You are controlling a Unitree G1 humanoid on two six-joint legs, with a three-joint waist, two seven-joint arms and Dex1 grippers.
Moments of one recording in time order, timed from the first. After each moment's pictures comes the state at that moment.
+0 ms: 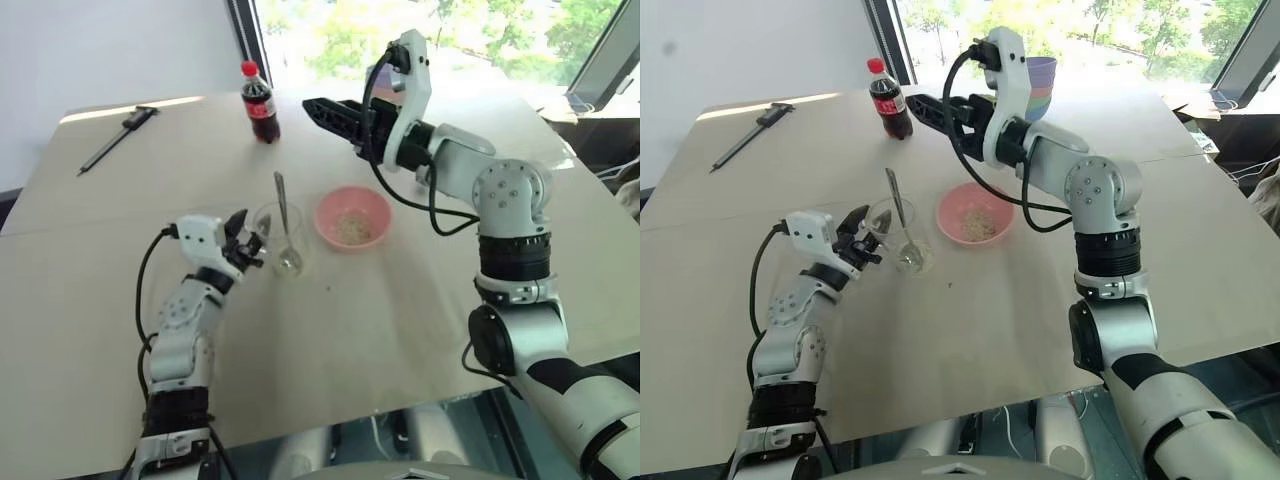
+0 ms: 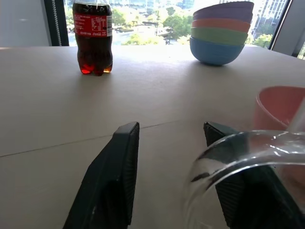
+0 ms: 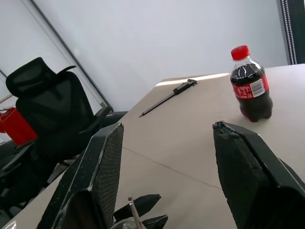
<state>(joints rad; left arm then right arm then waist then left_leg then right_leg) -0.18 0.32 0.23 -0.02 -0.35 0.10 -0.46 -1.06 -0.07 -0.11 0.07 0.78 0.97 0.26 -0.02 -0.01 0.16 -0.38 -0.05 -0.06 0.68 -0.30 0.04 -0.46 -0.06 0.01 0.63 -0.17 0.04</state>
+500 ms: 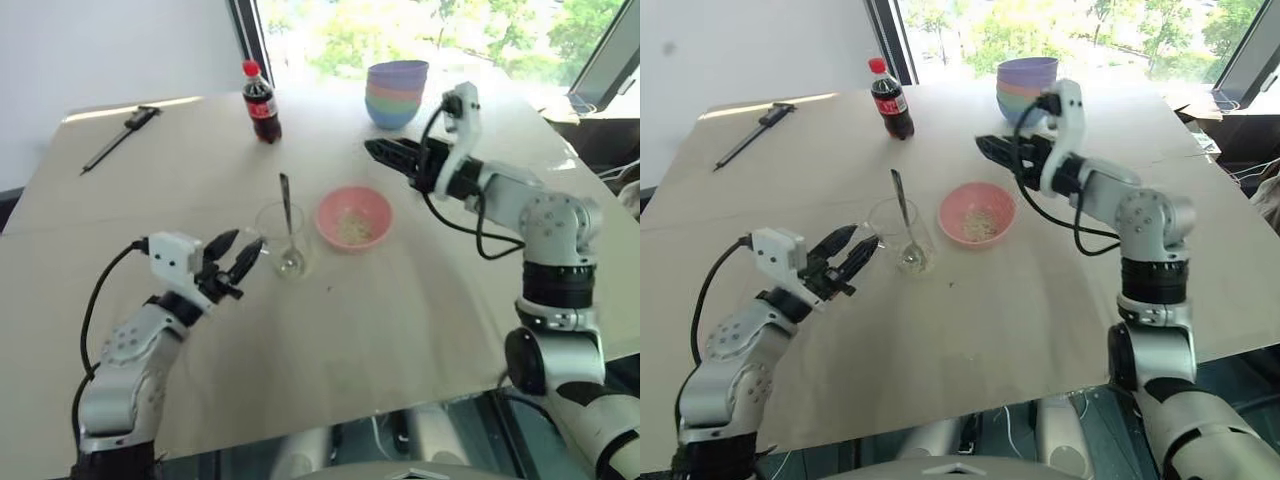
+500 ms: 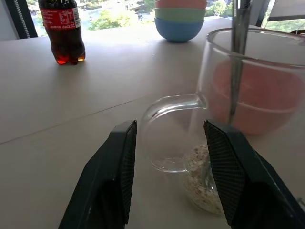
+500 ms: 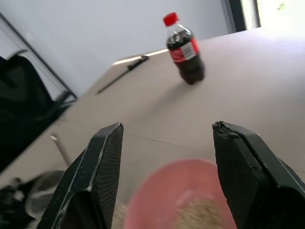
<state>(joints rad) 0.19 0.50 0.31 -0.48 -0.54 0.35 -0.55 -0.74 -0.38 -0.09 -0.12 0.71 0.90 0.44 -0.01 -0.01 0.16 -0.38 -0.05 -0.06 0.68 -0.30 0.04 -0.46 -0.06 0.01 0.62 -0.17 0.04</state>
